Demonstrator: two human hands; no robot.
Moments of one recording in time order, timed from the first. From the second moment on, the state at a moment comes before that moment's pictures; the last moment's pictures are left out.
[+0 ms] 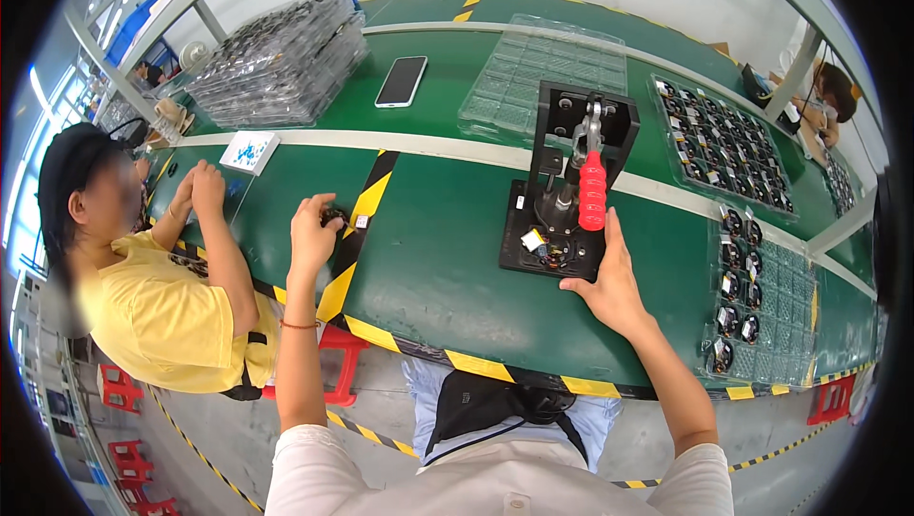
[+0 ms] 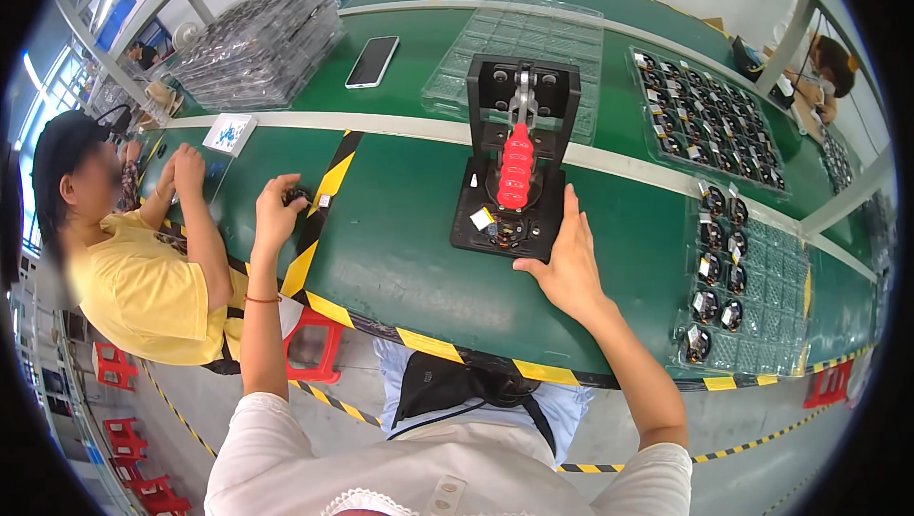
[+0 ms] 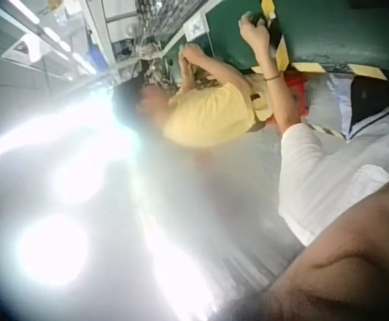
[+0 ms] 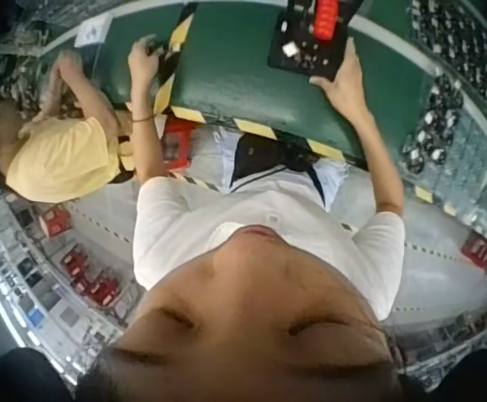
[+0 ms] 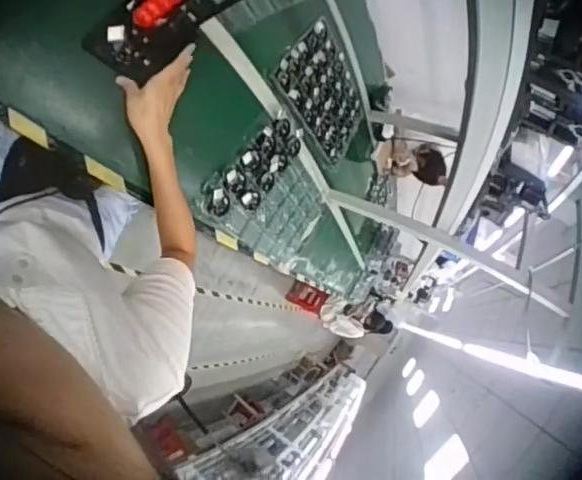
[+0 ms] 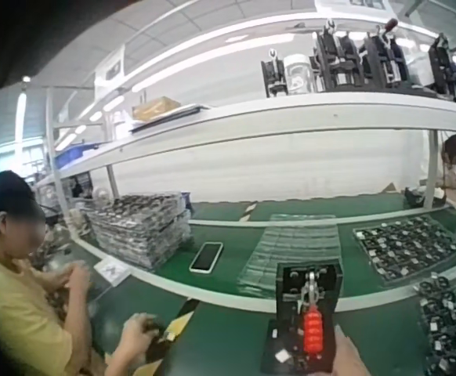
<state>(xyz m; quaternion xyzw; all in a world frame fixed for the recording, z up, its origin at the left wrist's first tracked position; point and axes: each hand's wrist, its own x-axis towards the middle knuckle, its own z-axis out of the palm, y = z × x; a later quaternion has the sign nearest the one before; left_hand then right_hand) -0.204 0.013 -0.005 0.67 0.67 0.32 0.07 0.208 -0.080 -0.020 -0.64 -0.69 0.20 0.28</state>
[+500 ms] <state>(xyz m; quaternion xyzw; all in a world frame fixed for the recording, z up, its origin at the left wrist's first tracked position) 0.011 0.000 0.047 0.62 0.24 0.33 0.67 0.208 -0.081 0.050 -0.32 -0.83 -0.05 0.46</state>
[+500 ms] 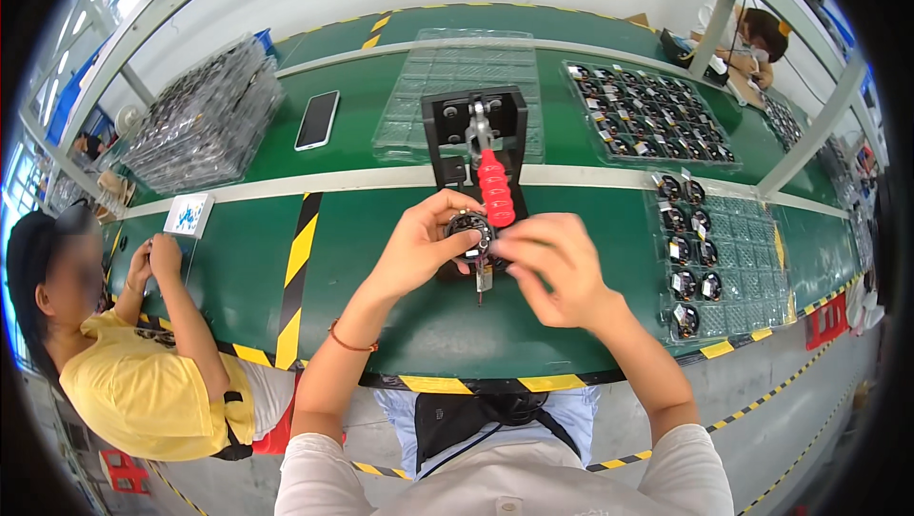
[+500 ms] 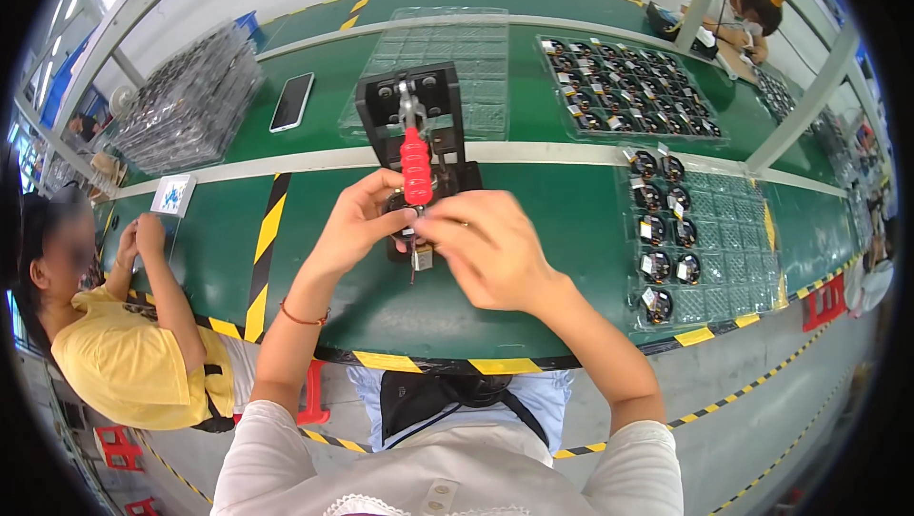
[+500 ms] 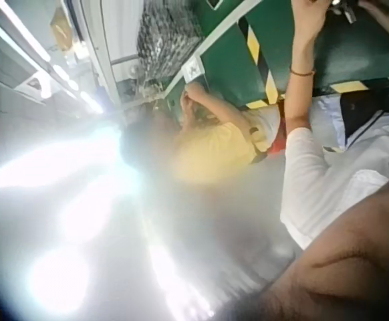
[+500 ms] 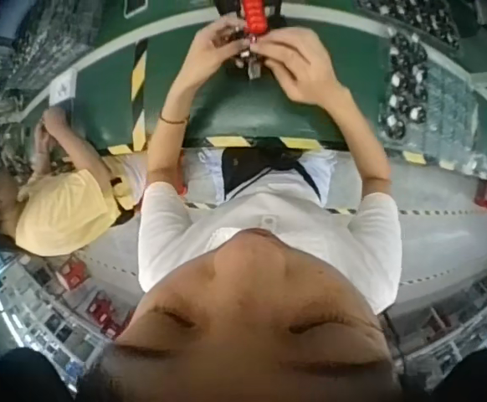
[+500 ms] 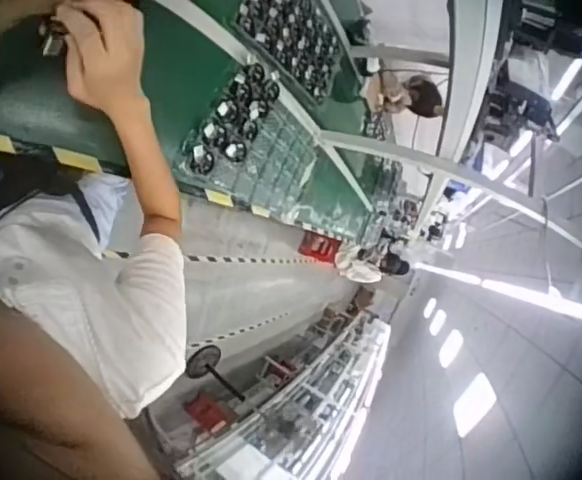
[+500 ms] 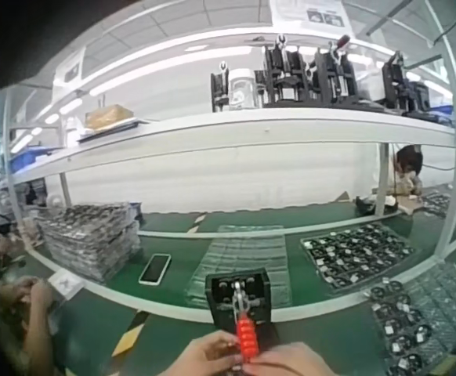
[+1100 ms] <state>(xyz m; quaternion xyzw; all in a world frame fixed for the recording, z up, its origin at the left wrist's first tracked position) 0.024 -0.014 0.007 0.70 0.24 0.44 0.52 0.186 -0.069 0.011 -0.38 -0.70 0.06 0.60</state>
